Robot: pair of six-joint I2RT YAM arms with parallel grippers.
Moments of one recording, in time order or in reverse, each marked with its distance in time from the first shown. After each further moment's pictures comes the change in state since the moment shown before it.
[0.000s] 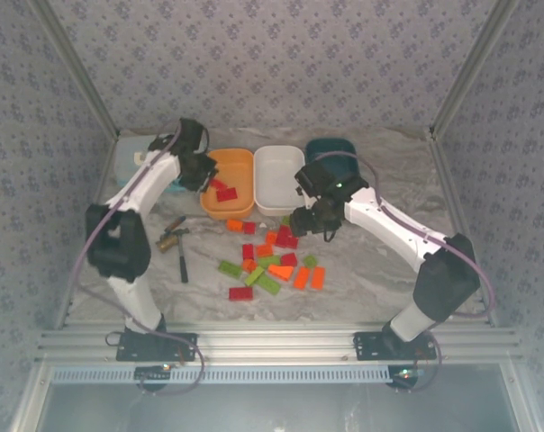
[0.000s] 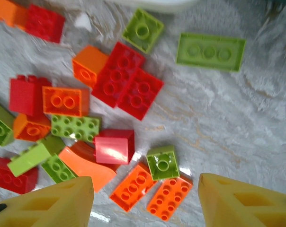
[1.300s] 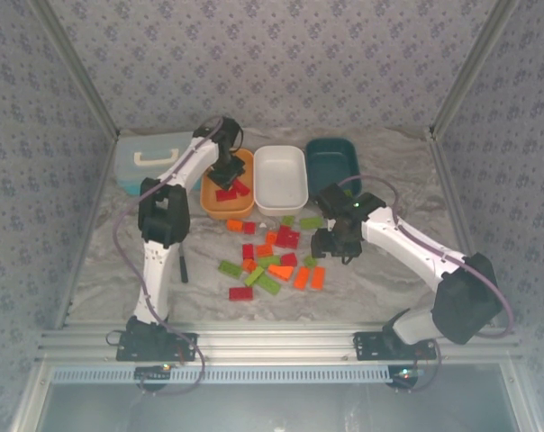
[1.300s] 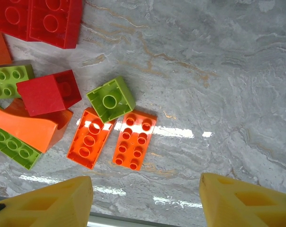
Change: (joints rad) left arm -0.091 0.454 0.445 -0.198 -0.059 0.029; right arm -0.043 -0.168 -0.237 -0.059 0.000 0.158
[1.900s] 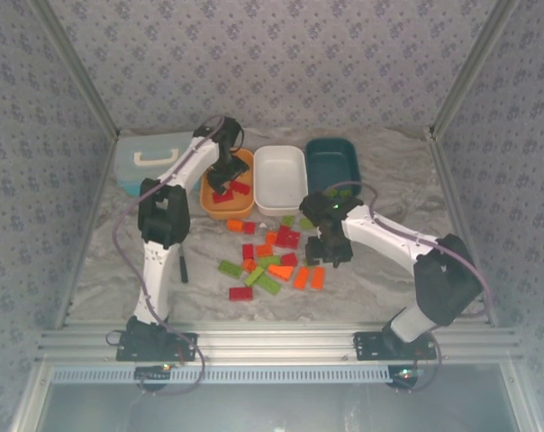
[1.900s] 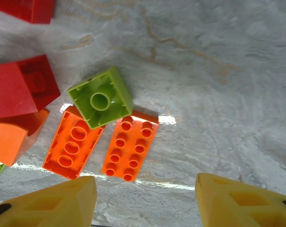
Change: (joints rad) left arm -0.016 -0.030 0.001 -0.017 -0.021 0.077; right arm 0.076 0.147 0.002 0.018 0.031 0.000
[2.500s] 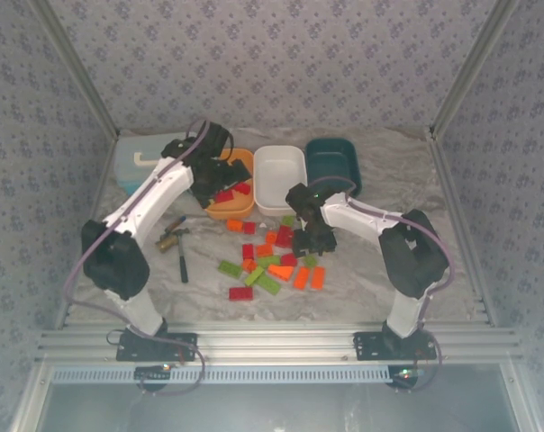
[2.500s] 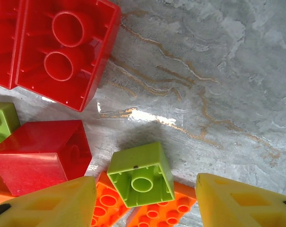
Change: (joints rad) left arm -0.089 -0.637 -0.529 0.079 0.048 0.173; right arm -0.024 0.236 0.142 0.072 -0.043 -0.103
